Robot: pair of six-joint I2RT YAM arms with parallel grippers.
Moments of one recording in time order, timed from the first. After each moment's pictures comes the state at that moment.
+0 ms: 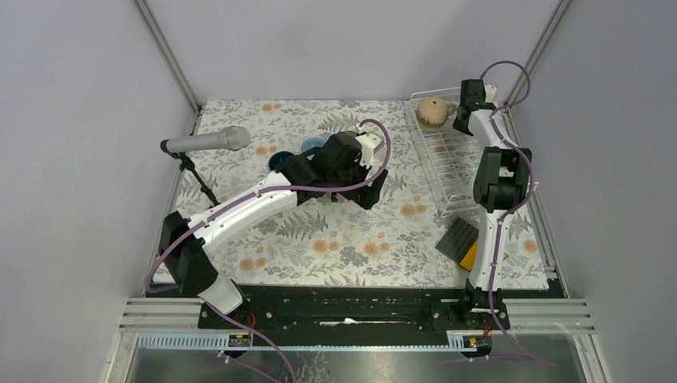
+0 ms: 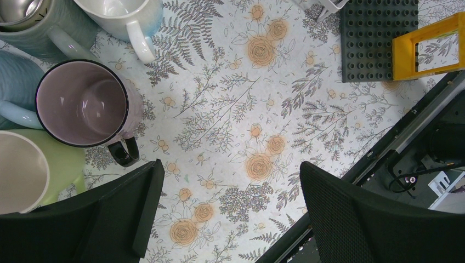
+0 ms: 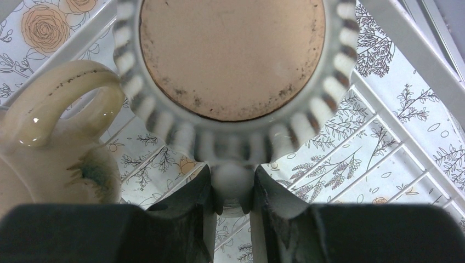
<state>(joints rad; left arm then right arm) -0.88 1.57 1.46 -0.63 0.03 -0.21 -0.05 2.35 2.02 -0.54 0.34 0.37</state>
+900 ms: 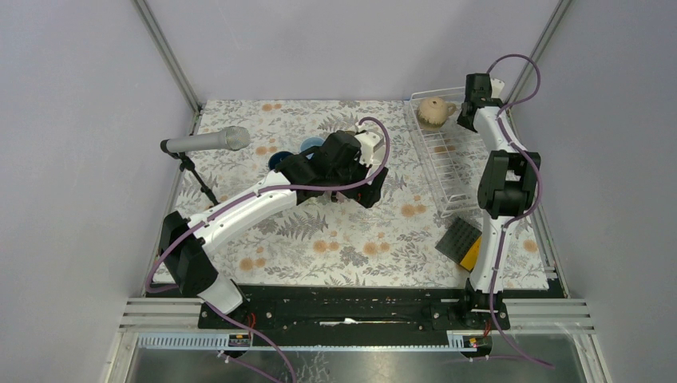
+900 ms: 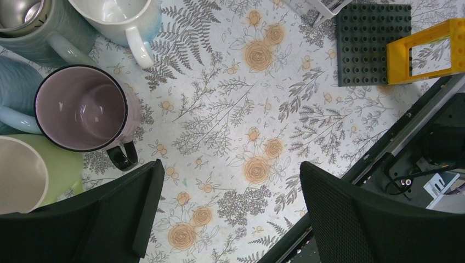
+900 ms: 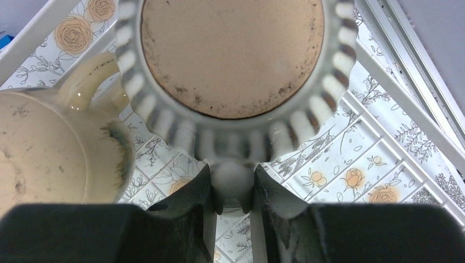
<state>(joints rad) -0.87 1.57 1.46 -0.61 0.05 -0.22 -0.04 2.22 1.96 -0.57 0.35 0.40</state>
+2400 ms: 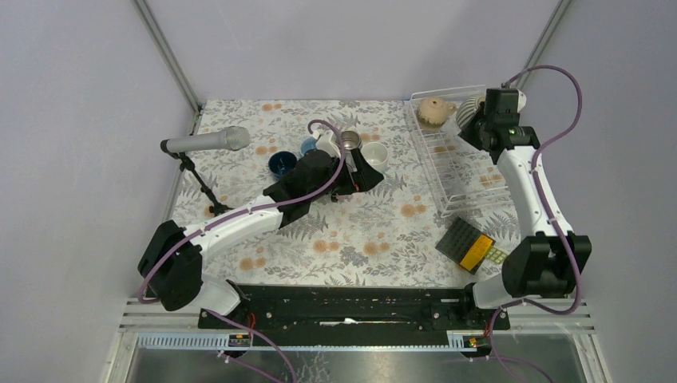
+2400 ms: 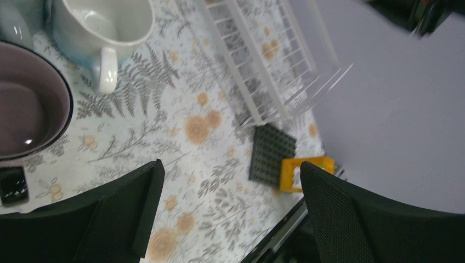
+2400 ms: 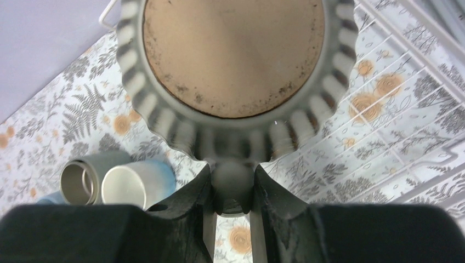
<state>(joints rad) -0.80 1.43 1.00 0.07 0.06 -0.79 0.00 1.50 1.46 -0.64 0.13 0.57</state>
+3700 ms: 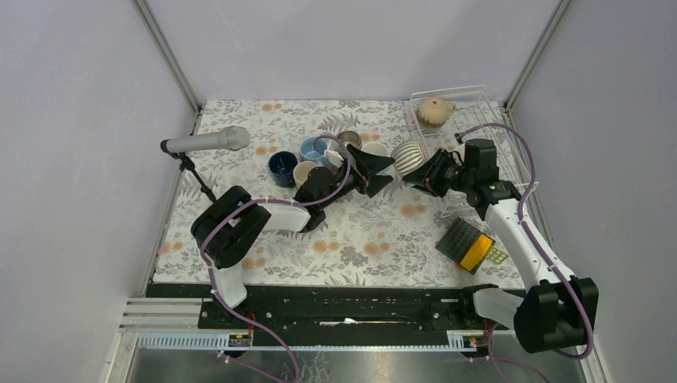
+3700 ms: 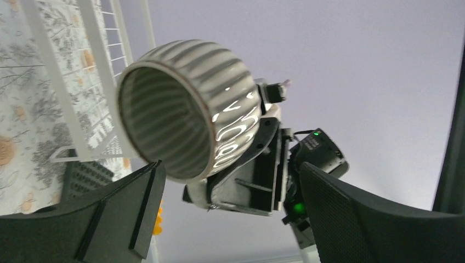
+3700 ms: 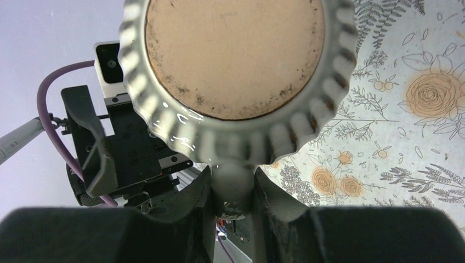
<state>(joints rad) -0.75 1.84 0.86 1.13 0.22 -1.60 0.15 1.15 0.88 -0.35 -0.57 0.88</state>
